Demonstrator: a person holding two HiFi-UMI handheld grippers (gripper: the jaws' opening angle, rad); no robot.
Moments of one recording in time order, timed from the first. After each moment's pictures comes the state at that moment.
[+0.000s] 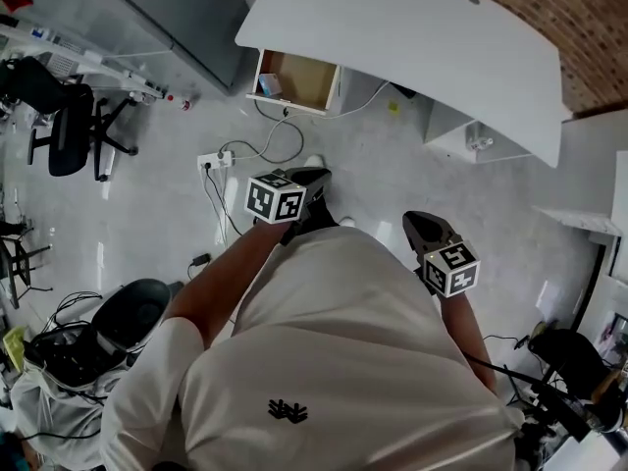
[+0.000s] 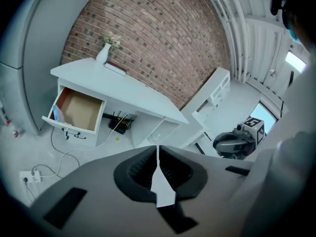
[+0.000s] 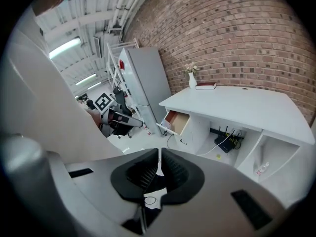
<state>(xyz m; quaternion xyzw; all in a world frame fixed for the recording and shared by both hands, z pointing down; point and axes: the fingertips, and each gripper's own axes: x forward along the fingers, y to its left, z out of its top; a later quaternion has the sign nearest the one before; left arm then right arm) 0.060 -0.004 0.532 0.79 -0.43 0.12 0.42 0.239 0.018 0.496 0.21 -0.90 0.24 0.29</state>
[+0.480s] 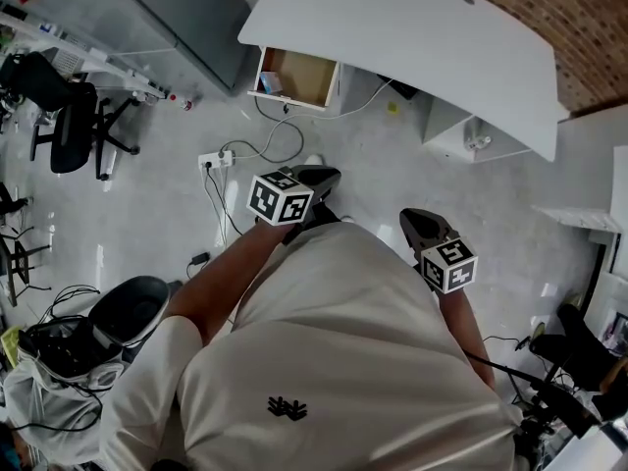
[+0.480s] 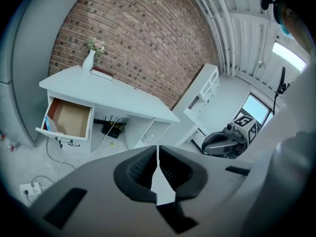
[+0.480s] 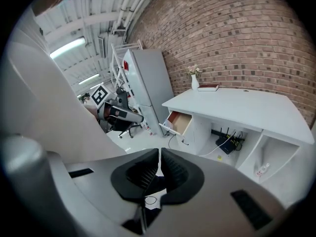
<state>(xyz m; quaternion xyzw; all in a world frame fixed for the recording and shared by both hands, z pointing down) 0.091 0.025 0.500 0.82 -0.40 0.13 0.38 0.241 0.049 0.492 0.21 -0.91 0.23 0.28</state>
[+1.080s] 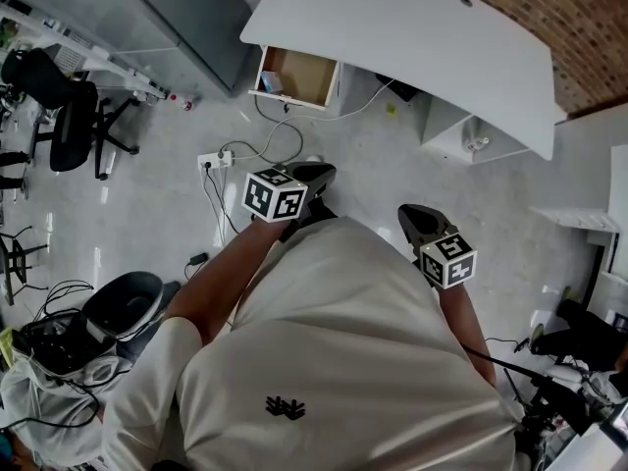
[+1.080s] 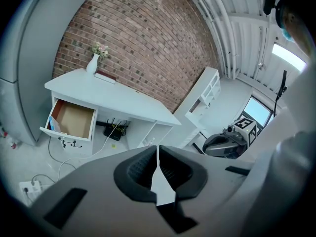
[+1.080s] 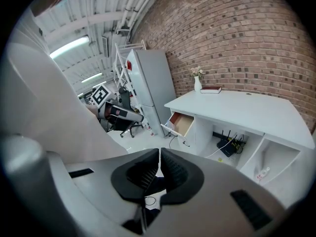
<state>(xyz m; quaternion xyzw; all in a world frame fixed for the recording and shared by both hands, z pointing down) 0.079 0.041 0.493 0.82 -0.42 0.11 0.38 0.235 0.062 0.487 0.20 -0.91 0.21 0.28</state>
